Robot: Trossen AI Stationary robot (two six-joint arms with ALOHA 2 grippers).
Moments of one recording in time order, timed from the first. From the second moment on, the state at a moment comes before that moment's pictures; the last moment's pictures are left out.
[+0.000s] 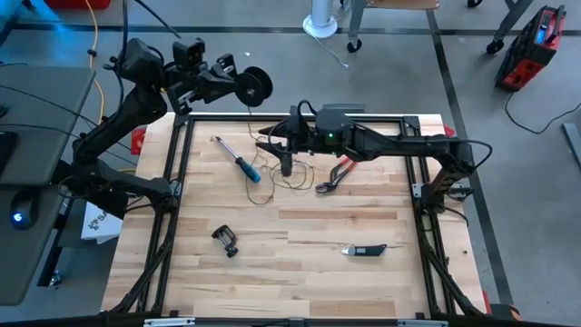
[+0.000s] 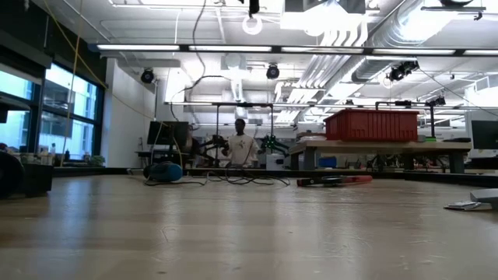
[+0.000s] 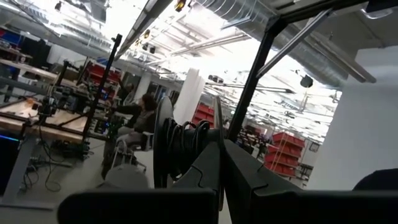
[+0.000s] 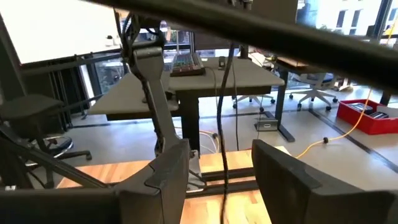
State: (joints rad) left arm 0.57 1.26 1.57 0.21 0.84 -0.75; right arm -0.12 1.73 1.55 0.14 -0.02 0.02
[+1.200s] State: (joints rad) left arm 0.57 1.26 1.57 0.21 0.81 -0.74; right arm -0.12 1.75 1.55 0.16 0.00 -0.03
